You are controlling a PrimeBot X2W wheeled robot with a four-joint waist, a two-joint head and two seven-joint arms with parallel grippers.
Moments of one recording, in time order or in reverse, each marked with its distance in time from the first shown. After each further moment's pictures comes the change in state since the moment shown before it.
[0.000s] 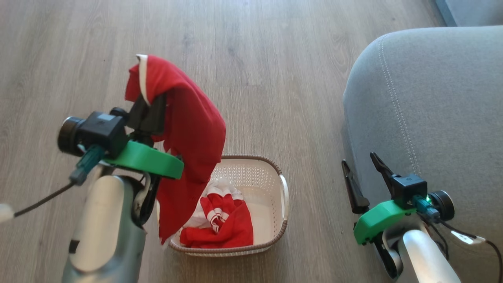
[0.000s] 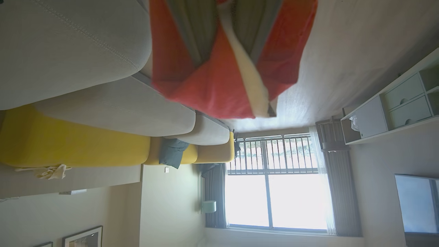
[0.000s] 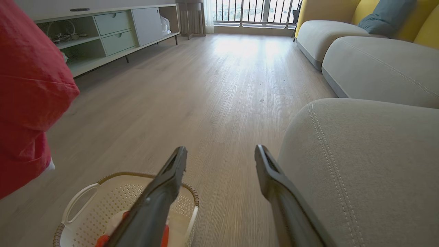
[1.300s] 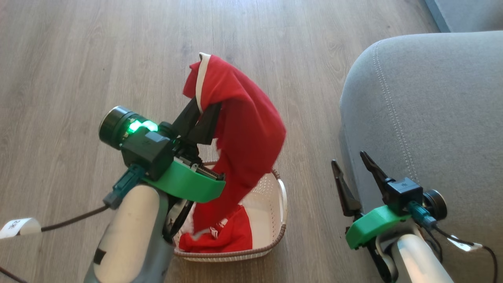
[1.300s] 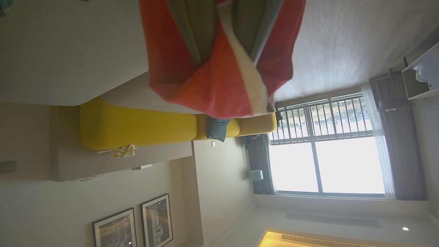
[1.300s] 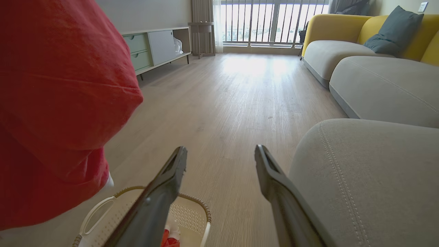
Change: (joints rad) left arm 0.029 0.000 -0.182 -0.194 -0.012 -0.024 0.000; right arm 0.046 0.000 0.052 -0.099 0.026 0.000 0.001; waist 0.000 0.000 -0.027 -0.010
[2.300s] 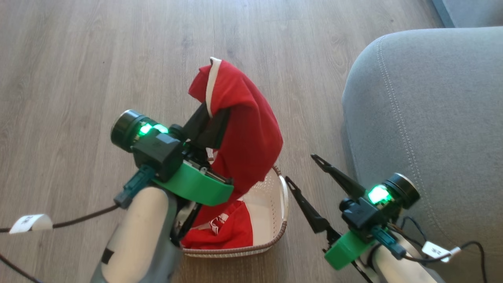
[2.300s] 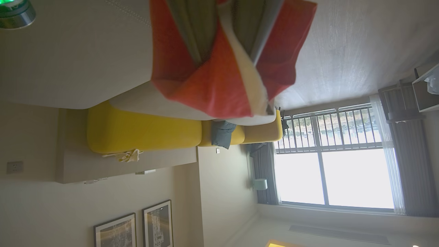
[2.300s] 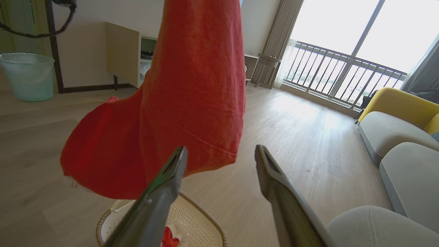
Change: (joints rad) left arm -0.003 0.000 -0.039 0.020 -0.026 0.007 0.000; right arm 0.013 -0.139 0.294 -0.258 -0.123 0.000 0.000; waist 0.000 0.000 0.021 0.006
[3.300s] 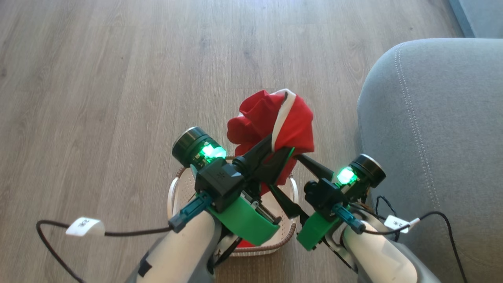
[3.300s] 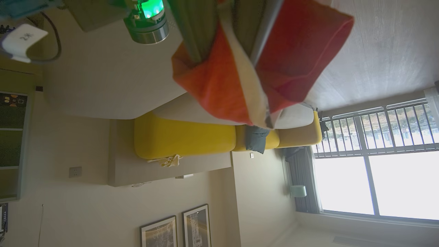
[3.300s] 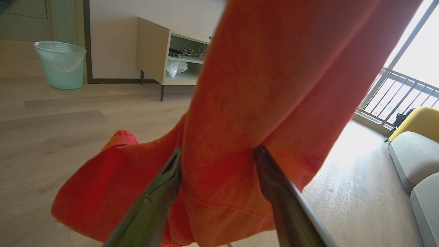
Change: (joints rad) left arm -0.002 0.004 -0.244 -0.018 -0.046 0.008 0.000; right arm -0.178 0.076 0.101 0.203 -0.029 0.000 0.000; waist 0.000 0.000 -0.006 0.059
